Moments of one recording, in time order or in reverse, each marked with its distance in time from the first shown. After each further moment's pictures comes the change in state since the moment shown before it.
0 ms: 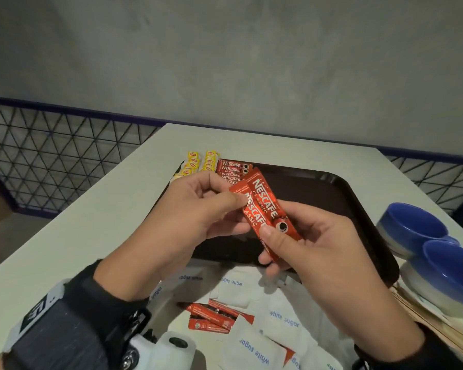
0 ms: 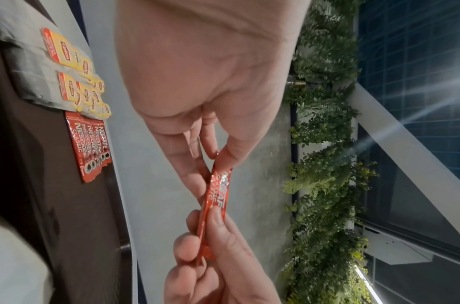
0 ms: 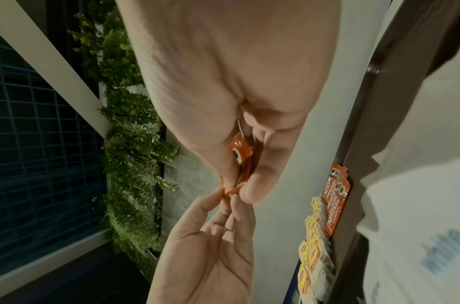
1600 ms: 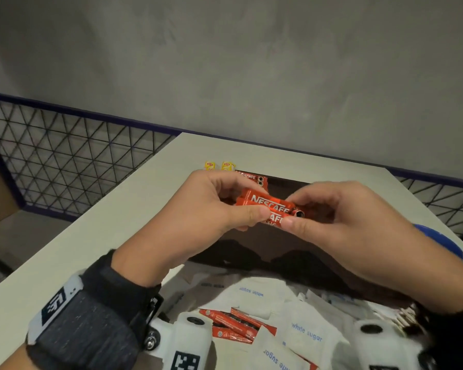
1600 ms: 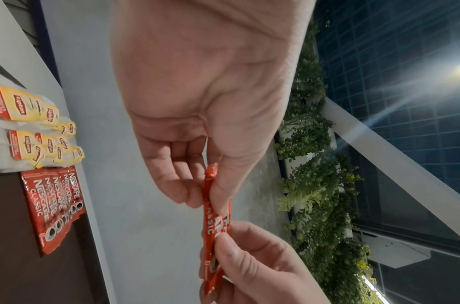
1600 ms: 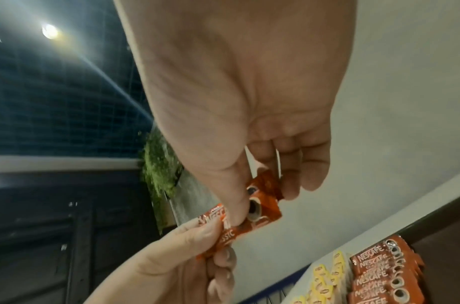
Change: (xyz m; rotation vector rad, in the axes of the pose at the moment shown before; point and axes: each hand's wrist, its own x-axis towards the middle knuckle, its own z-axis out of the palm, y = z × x) left_hand 0.006 0.010 -0.030 0.325 -0.093 0.209; right_hand 0.030 -0.062 -0.003 -0.846 -0.182 -0.173
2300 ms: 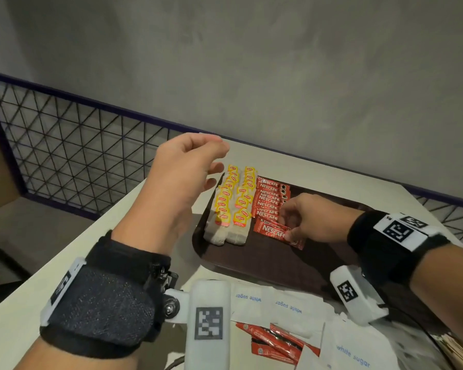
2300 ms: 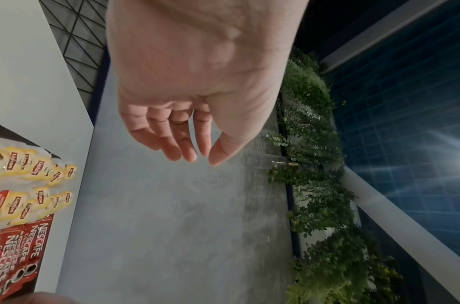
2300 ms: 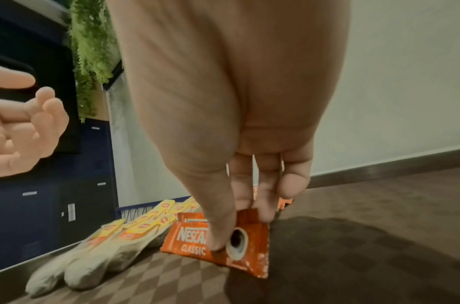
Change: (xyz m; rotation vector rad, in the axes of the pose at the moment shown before) left_hand 0.012 -0.001 -0.072 -0.289 0.549 -0.061; right_hand 0.126 0.059 0.063 -0.376 -0.416 0.145
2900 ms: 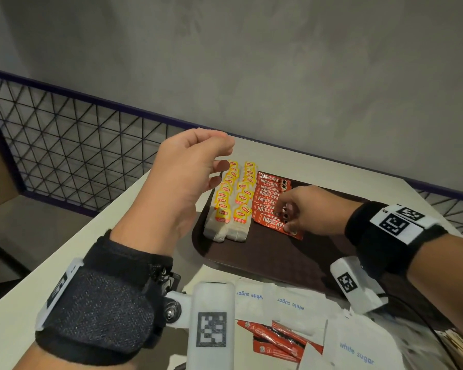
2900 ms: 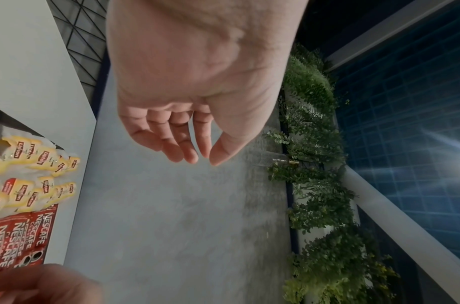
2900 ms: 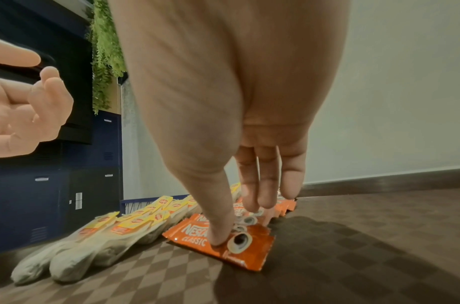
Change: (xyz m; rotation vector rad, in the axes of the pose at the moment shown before) left_hand -0.005 0.002 0.007 -0.038 -0.025 -0.023; right_hand 0.010 -0.002 0.001 -0.187 0.075 -0.032
